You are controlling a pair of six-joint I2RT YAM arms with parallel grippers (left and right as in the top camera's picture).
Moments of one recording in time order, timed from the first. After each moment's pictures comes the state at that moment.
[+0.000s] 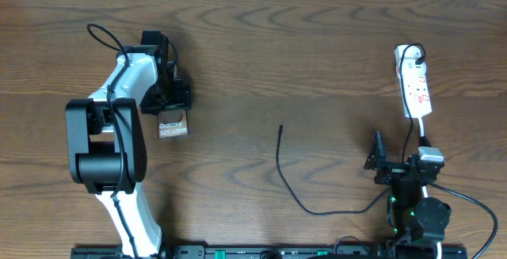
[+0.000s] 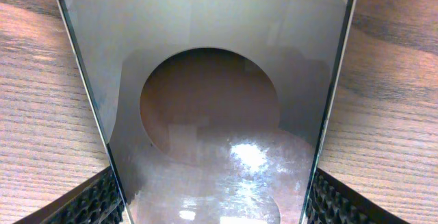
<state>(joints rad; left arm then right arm) 0.01 2.07 1.42 -0.92 0.04 -0.11 -0.09 0.01 0.01 -0.07 -0.03 0.11</state>
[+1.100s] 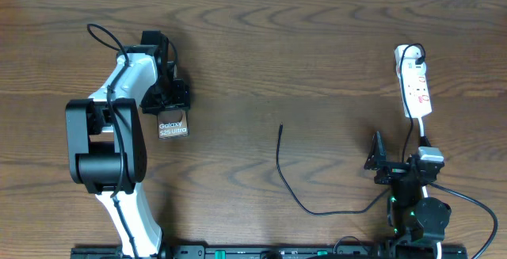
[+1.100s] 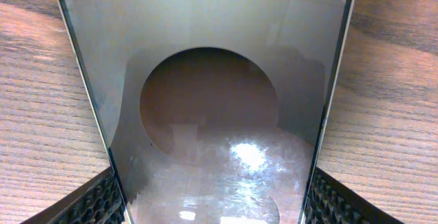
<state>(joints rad) 0.01 2.07 1.42 -0.92 0.04 -0.11 -0.09 0.01 0.01 -0.07 -0.03 0.11</state>
